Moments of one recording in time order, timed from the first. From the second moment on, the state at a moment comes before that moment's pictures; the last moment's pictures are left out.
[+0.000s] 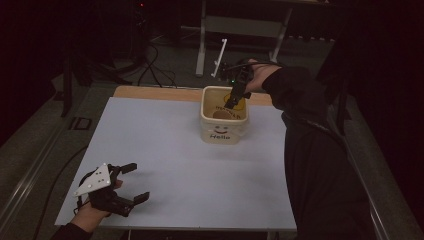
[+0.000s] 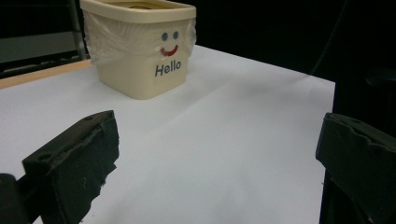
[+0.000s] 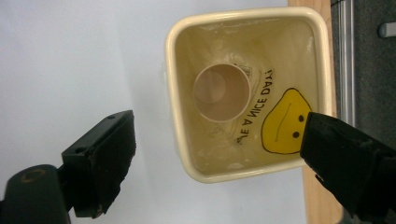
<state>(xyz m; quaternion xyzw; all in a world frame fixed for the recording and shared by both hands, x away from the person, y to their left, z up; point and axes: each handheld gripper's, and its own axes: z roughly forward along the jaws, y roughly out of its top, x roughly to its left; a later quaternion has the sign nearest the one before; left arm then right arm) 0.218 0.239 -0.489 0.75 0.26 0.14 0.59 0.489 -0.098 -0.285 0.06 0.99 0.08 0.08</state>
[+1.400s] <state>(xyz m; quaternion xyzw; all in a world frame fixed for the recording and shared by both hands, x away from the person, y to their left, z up) 0.225 0.232 -0.490 0.75 0.25 0.13 0.59 0.414 -0.173 -0.335 0.11 0.97 0.19 0.10</state>
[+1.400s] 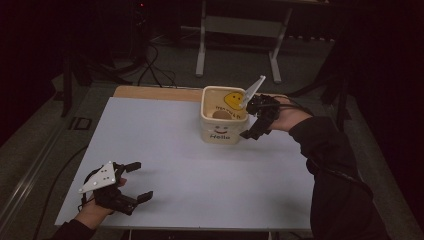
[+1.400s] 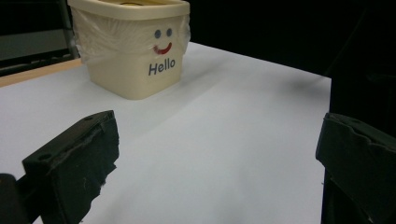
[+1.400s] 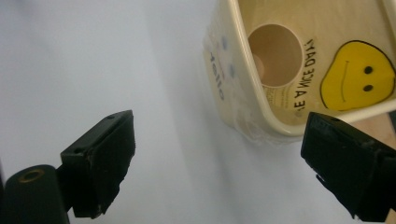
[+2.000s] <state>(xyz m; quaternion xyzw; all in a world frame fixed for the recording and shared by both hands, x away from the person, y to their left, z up) 0.225 0.232 -0.490 0.75 0.25 0.14 0.59 0.384 -0.193 -0.373 0.12 0.96 0.25 0.10</state>
